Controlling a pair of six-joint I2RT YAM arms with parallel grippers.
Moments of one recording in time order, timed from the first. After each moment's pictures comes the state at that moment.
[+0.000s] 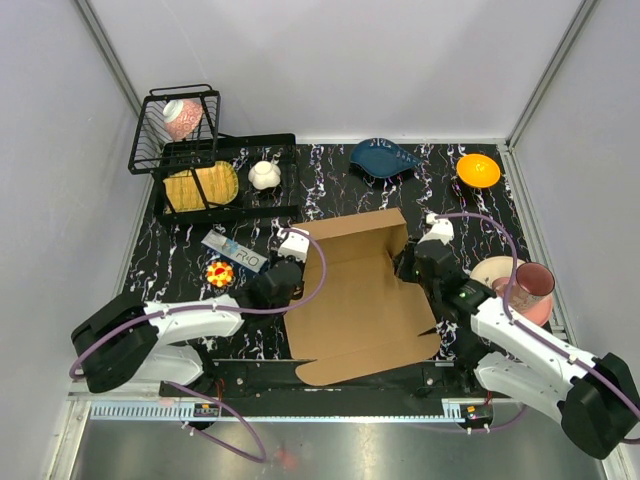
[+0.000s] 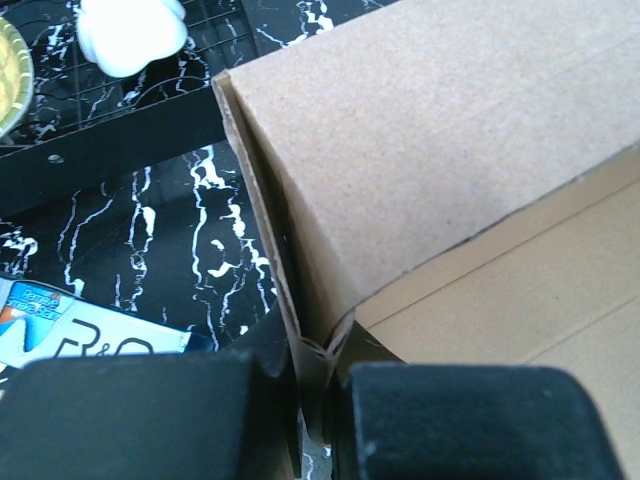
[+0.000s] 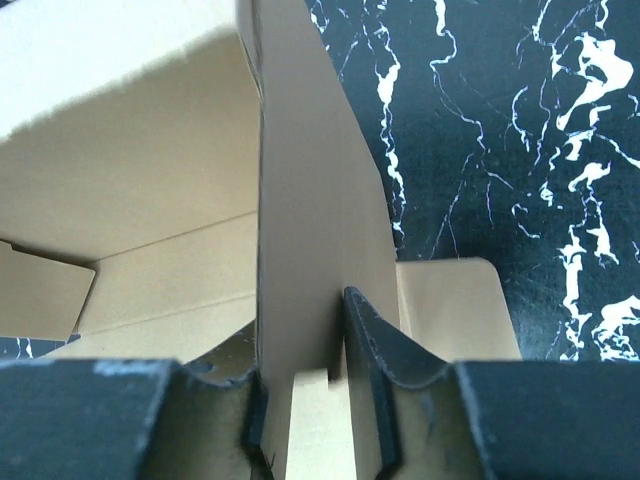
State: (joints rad) left arm -0.97 1.28 0.48 0.42 -0.73 -0.15; right arm 0.63 0.94 0.52 -0.12 0.32 0.62
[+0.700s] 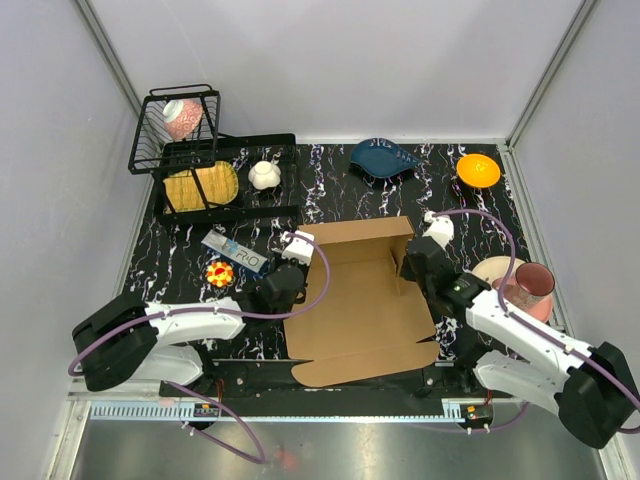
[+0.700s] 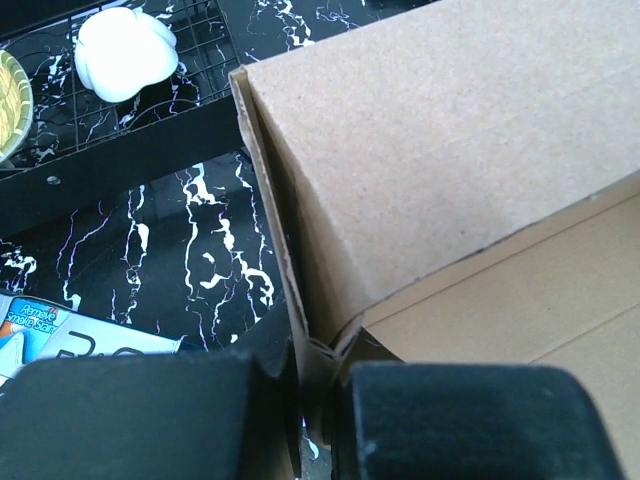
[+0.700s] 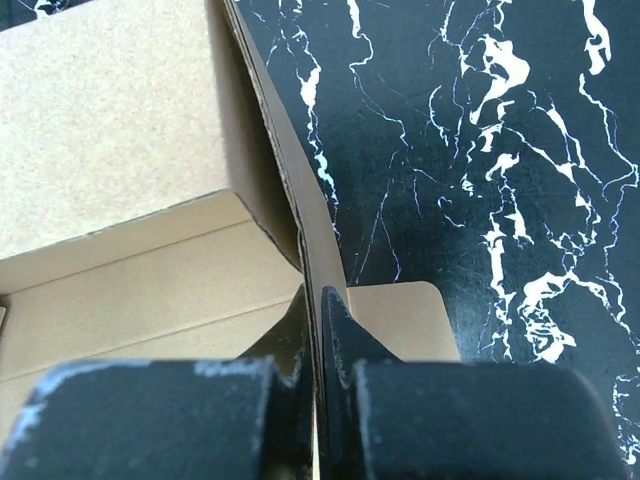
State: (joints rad) left arm -1.03 1.28 0.48 0.46 -0.76 -0.12; right arm 0.65 0.98 0.57 -0.23 0.48 0.62
